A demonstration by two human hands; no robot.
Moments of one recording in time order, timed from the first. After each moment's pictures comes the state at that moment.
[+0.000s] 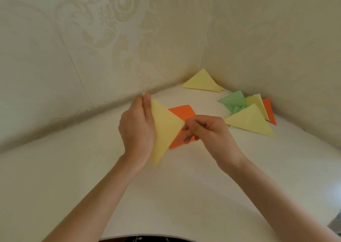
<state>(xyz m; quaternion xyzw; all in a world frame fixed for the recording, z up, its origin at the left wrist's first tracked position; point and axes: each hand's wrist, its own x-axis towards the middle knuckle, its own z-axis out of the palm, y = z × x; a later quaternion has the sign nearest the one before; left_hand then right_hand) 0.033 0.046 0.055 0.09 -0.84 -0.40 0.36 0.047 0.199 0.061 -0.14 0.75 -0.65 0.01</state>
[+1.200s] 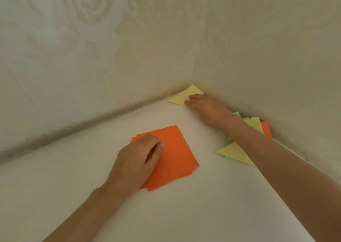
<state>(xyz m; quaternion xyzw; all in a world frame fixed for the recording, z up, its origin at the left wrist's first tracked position) -0.023 0.044 -0.004 -0.17 -0.91 -0.30 0.20 -0.184 0.271 0.030 -0.25 0.97 0.01 -0.02</state>
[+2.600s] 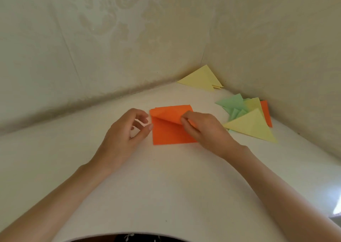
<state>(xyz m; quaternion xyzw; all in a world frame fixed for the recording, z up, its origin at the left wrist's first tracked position) 0.048 -0.004 0.018 -0.10 -0.87 -0.45 0.16 0.000 0.216 0.034 -0.34 0.89 -0.24 -0.16</state>
